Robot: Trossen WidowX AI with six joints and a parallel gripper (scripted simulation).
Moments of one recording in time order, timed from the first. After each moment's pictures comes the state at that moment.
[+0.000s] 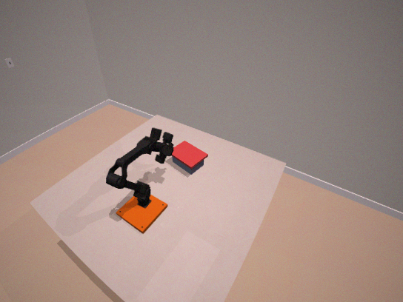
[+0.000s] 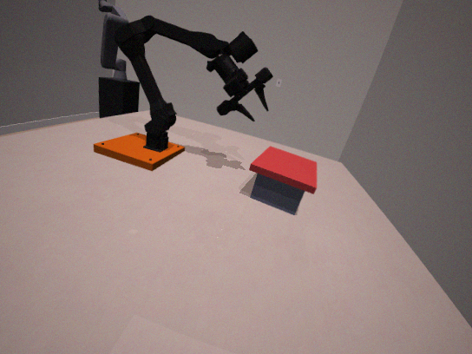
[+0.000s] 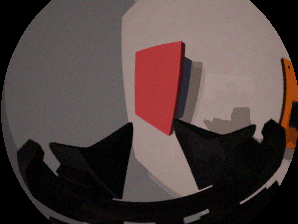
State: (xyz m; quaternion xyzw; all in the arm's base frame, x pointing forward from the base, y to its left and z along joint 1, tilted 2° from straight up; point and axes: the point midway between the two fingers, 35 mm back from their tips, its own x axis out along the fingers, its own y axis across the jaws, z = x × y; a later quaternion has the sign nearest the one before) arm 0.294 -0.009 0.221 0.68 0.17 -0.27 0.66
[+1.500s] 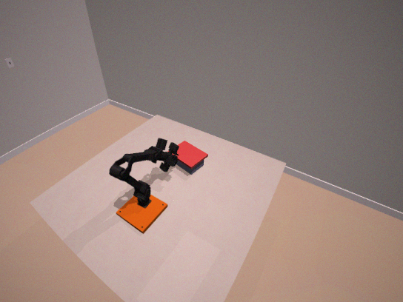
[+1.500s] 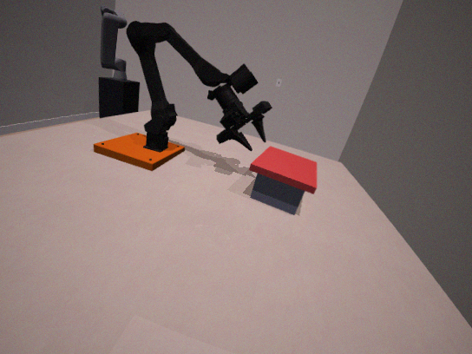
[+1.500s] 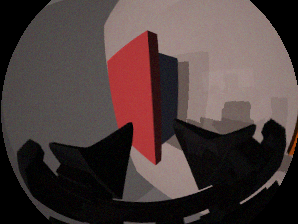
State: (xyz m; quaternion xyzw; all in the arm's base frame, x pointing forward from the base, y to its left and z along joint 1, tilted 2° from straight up) arm 0.314 -0.026 0.134 0.71 0.14 -0.31 0.62
